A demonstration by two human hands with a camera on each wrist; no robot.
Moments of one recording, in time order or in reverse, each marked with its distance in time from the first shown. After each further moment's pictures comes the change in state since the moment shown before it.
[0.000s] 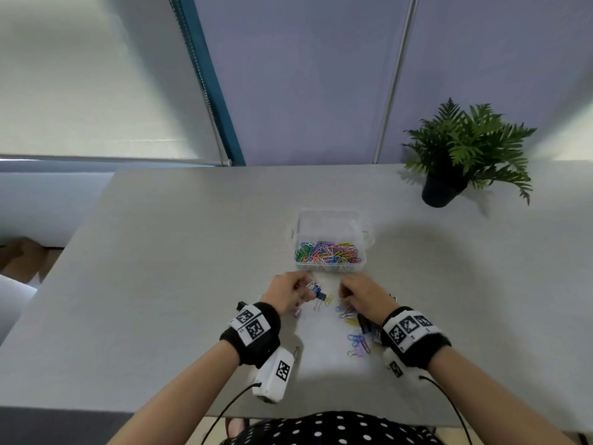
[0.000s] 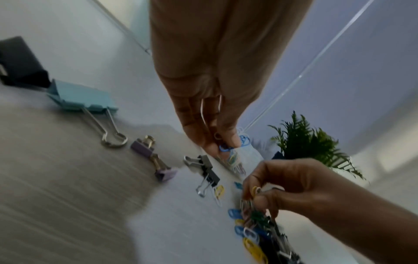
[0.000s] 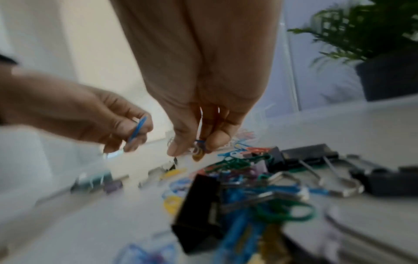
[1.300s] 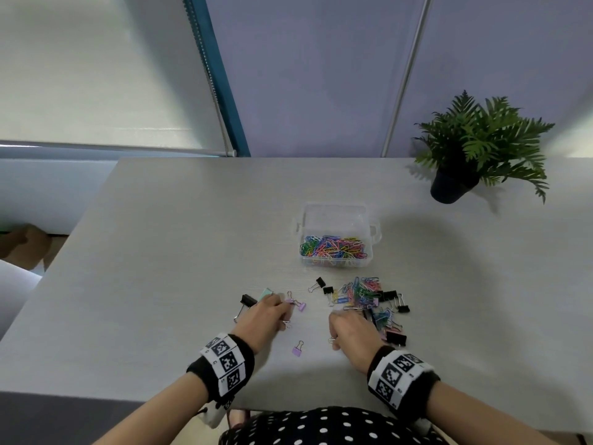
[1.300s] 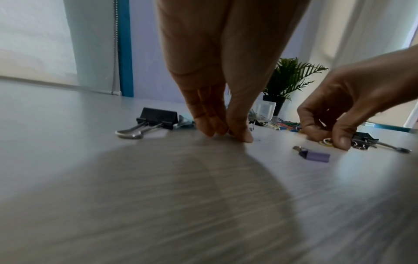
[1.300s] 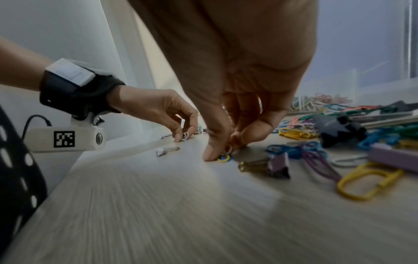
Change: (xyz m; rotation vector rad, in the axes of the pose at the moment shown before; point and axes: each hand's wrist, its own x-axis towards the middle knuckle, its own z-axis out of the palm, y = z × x) left_hand -0.048 -0.057 0.001 0.517 -0.012 0.208; right_hand -0.041 -0.042 0.049 -0.163 -0.129 0.039
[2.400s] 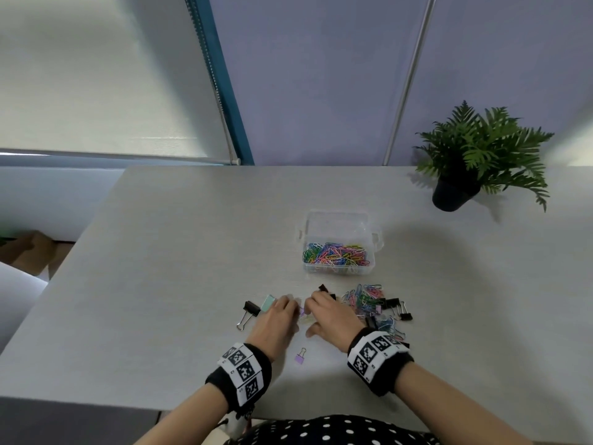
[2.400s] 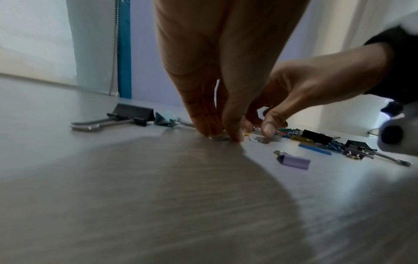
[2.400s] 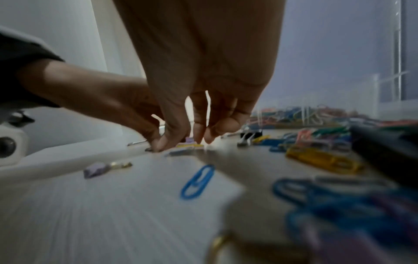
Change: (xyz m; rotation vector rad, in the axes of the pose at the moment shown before) left_hand 0.005 0.018 0.009 0.029 0.139 -0.055; right_hand 0.039 -0.022 -0.014 -0.066 0.083 -0.203
